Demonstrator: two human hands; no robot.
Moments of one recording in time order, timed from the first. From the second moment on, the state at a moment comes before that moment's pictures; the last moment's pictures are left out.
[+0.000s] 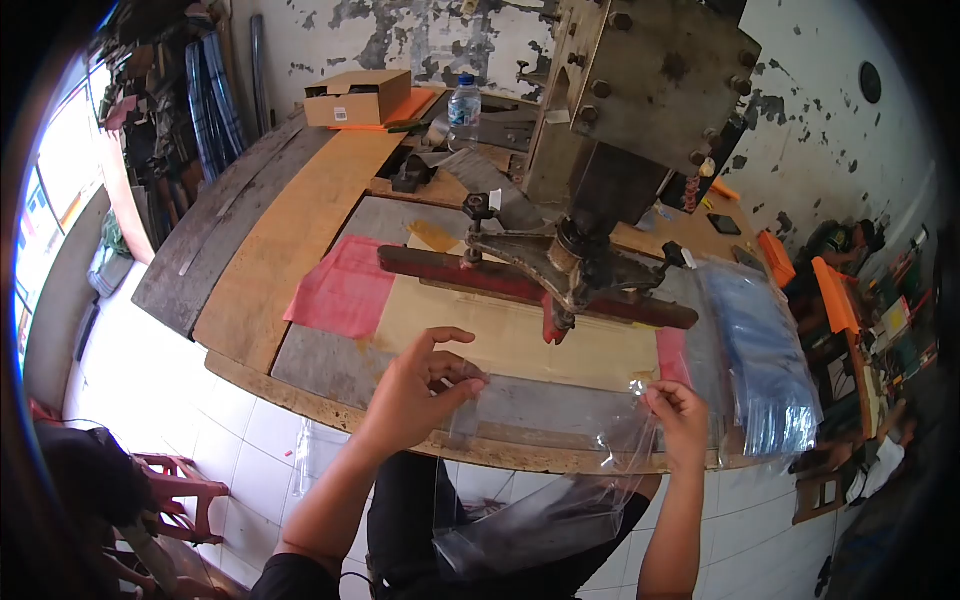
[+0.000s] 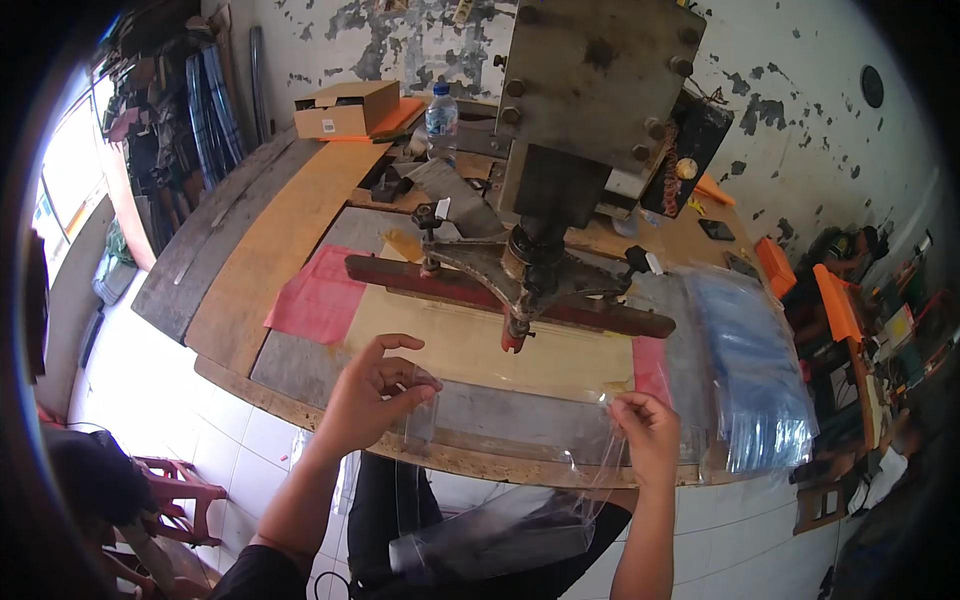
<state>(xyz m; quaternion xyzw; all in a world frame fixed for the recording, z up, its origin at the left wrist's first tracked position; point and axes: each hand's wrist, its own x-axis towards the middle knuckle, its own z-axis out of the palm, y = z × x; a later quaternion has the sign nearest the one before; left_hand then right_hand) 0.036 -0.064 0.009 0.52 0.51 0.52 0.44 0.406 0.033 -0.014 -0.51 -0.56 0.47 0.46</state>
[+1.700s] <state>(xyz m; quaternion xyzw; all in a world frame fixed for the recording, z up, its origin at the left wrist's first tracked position) 0.036 -0.073 -0.019 0.51 0.55 0.50 0.43 0.403 0.027 -0.044 -0.46 -0.52 0.47 0.55</state>
